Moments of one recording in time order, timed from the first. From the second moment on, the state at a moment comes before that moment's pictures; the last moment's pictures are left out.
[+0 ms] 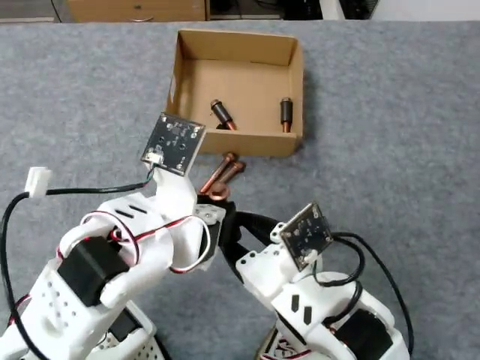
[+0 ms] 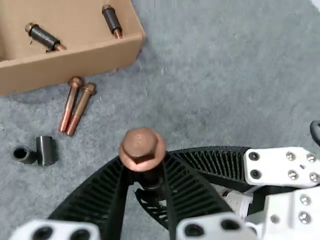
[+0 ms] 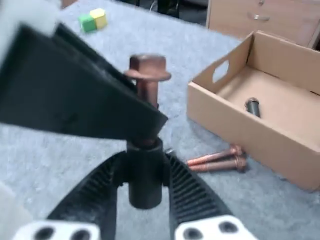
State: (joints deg) left arm 40.6 -54.1 22.6 80.5 12.0; right arm -44.2 -101.4 65.0 69.4 -11.9
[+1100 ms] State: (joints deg) left arm 29.9 -60.0 7.6 86.4 10.4; right arm -26.7 -100.8 64.7 62.1 -11.7
